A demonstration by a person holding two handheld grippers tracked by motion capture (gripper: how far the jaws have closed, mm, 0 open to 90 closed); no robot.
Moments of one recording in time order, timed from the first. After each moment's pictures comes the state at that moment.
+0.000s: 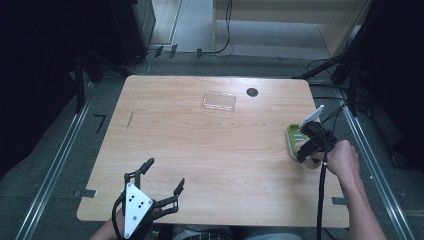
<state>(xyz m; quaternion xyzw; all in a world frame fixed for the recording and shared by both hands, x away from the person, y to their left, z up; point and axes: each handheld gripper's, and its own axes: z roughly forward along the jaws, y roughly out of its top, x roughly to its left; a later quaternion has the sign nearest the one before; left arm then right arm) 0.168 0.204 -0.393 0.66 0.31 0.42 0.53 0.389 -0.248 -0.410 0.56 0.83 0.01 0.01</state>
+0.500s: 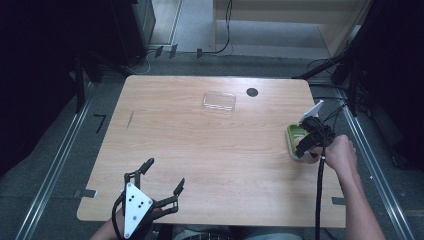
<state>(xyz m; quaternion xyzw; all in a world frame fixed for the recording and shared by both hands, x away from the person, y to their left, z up) 0.168 0.204 -0.393 0.66 0.31 0.42 0.53 0.403 -0.248 -0.409 0.57 0.82 0.02 0.01</state>
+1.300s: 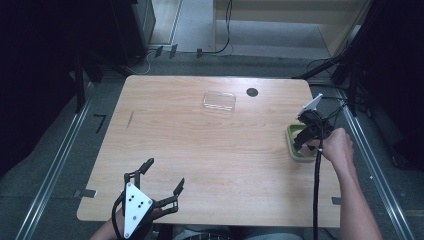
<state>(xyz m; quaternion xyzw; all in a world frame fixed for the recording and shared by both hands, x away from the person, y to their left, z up) 0.168 0.204 -0.393 0.66 0.31 0.42 0.53 0.424 -0.247 -0.406 0.57 0.82 0.03 0.01</state>
